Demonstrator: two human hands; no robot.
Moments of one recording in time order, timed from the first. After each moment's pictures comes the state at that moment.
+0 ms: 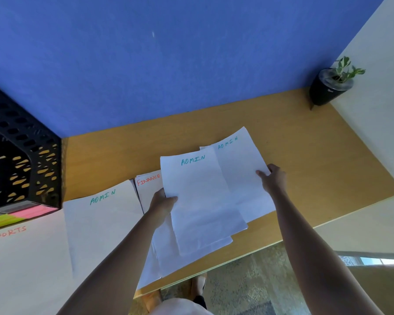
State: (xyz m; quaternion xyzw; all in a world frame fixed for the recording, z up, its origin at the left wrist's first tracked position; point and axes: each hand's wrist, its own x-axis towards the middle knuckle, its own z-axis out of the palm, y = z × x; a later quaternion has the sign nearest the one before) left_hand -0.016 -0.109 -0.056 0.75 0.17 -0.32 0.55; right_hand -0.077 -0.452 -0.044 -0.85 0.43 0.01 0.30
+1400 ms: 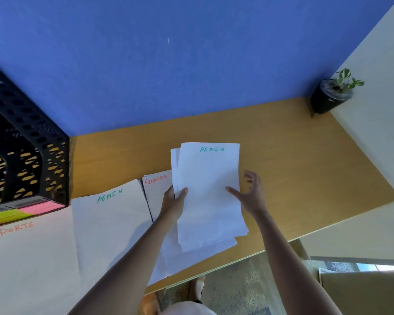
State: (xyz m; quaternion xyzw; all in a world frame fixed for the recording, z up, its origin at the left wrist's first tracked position) left_hand -0.036 -0.116 -0.033 0.74 0.11 -0.23 0.62; right_hand -0.100 -0.359 -0.049 -0.85 0.29 -0.07 0.44
